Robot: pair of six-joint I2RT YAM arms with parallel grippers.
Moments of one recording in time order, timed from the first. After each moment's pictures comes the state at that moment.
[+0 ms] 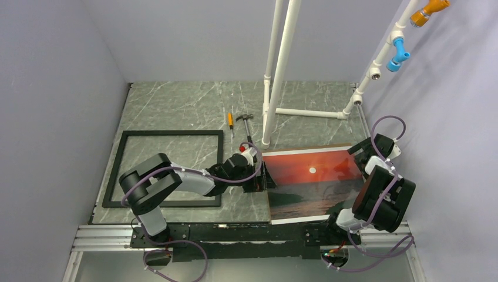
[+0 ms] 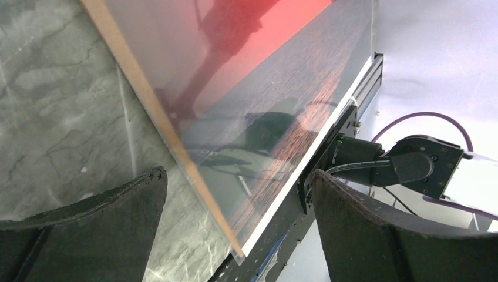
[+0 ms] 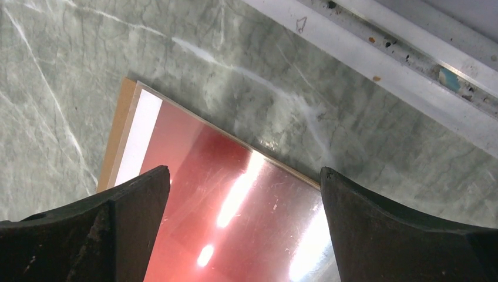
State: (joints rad) left arm -0.98 1.70 0.66 0.48 0.26 -1.04; right arm -0.53 1.42 0.63 -0.10 0.06 0.57
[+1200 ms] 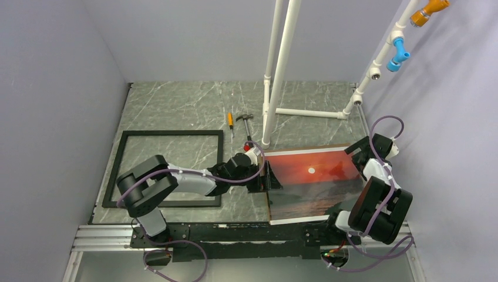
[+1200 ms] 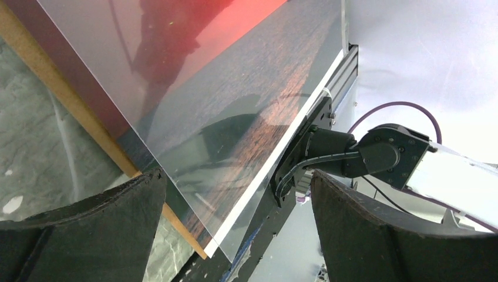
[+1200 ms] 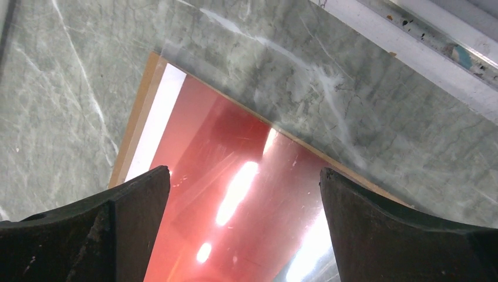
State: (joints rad) left arm -1.01 1.66 0.70 0.47 0.27 -1.08; right arm -0.51 1.31 0.62 -0.18 0.03 0.57
